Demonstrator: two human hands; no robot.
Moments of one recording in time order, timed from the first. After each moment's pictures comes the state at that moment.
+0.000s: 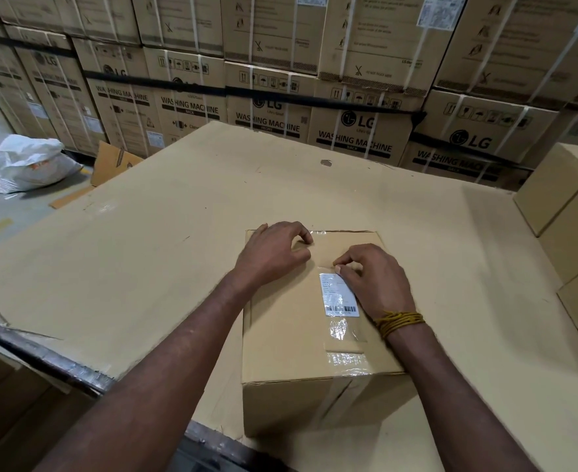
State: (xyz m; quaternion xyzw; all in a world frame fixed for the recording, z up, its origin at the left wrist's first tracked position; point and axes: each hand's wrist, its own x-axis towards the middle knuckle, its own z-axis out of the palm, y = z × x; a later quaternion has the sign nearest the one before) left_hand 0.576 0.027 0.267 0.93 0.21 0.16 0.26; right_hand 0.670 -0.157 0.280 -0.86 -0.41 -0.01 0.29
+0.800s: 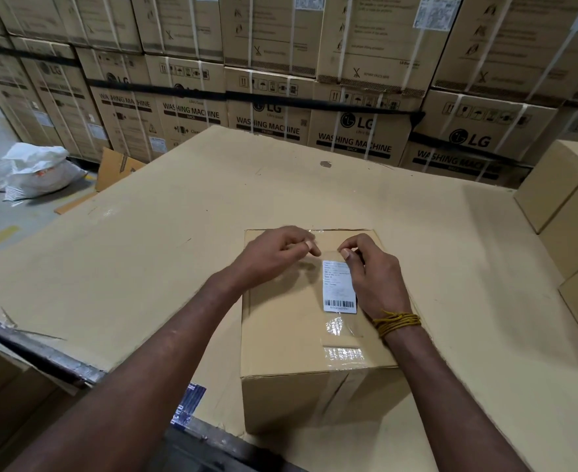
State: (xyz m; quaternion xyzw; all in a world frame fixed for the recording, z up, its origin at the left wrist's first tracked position) left_hand 0.556 0.015 0.281 0.87 0.14 0.15 0.44; right_hand 0.666 -0.161 0.276 -0.81 -0.39 -0.01 0.43
